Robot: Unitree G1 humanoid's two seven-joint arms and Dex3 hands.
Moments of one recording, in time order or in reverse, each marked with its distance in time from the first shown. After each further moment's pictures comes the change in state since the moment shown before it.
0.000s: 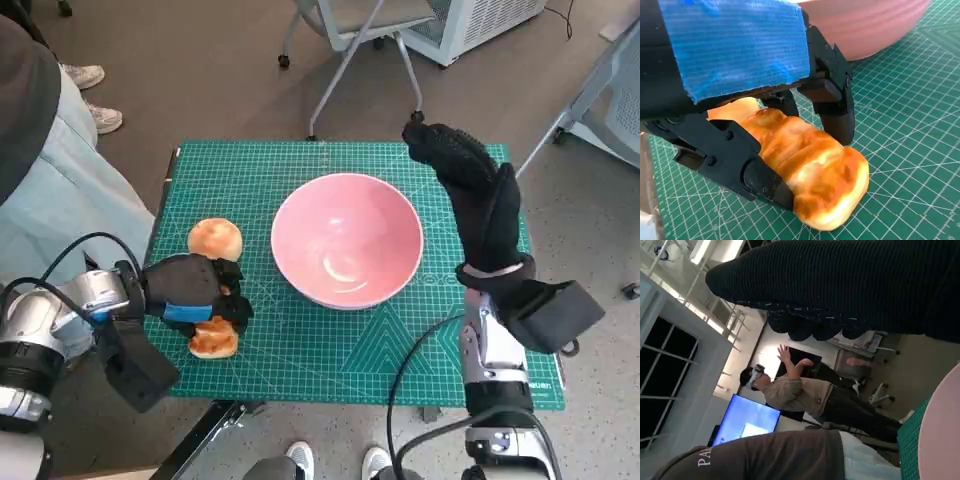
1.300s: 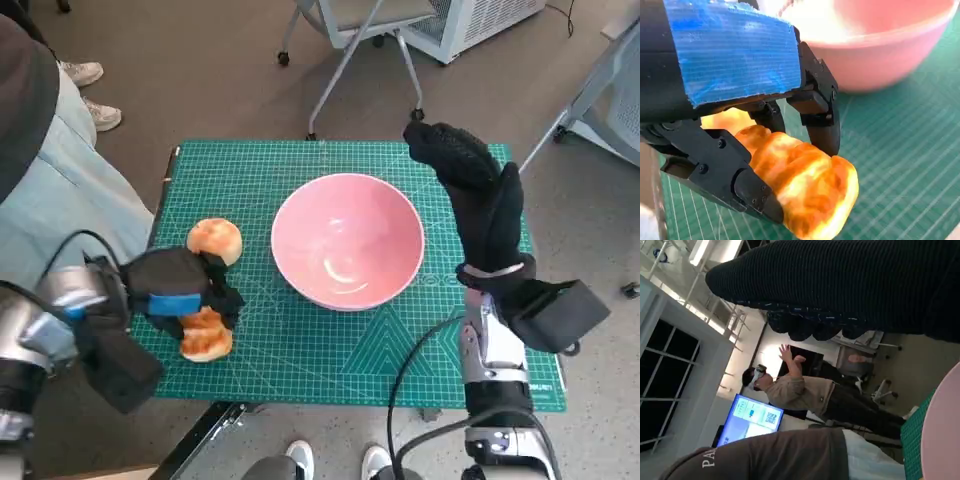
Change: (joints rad) left arm 0.111 0.089 0.169 -0.281 -0.435 0.091 -0.316; right arm 0.000 0.001 -0.003 0.003 0.025 0.005 0.021
